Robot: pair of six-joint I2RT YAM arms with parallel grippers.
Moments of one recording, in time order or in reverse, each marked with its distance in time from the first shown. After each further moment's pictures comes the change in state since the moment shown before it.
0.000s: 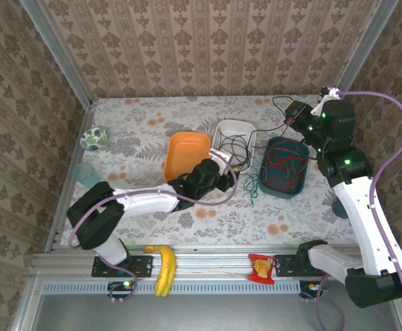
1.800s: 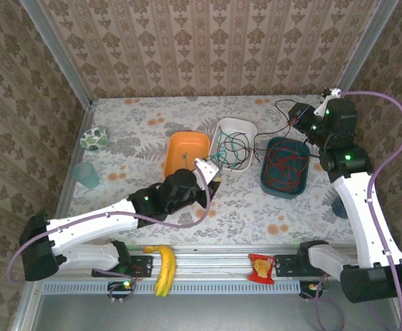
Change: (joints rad) left arm -0.113 -0.521 -0.090 -0.385 -0.014 0.095; right arm -0.088 0.036 -0.027 0.018 -0.130 -0.006
